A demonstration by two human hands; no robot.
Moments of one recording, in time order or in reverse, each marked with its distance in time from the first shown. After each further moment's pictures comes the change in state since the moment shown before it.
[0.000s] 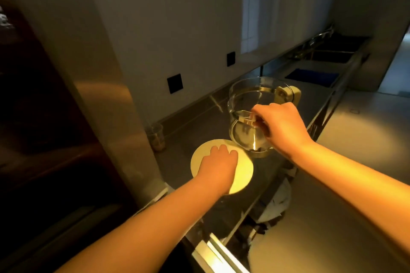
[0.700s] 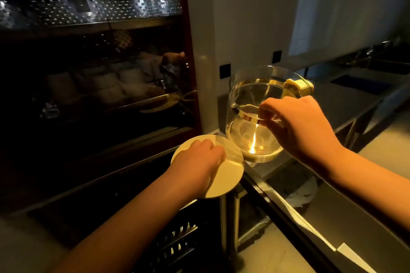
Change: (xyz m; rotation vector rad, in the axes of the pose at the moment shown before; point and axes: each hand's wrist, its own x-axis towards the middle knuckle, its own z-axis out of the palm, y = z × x) left_hand -0.299 0.007 -0.026 -0.116 0.060 -0.192; right_hand -0.143 -0.158 -0.129 0.220 0.140 -0.333
